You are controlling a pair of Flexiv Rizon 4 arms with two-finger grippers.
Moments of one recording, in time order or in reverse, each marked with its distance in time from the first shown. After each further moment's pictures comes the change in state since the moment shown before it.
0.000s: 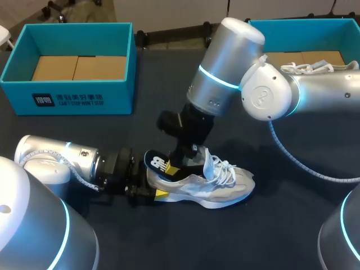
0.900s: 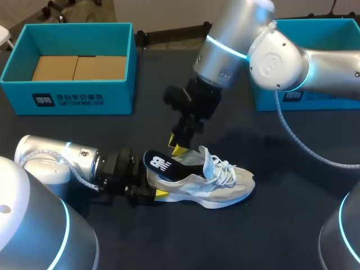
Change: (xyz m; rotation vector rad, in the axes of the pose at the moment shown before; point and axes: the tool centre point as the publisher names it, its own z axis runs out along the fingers) left arm 0.000 0.000 0.000 0.000 0.000 0.000; right arm -0.015 0.012 -0.057 -0.018 0.049 -0.149
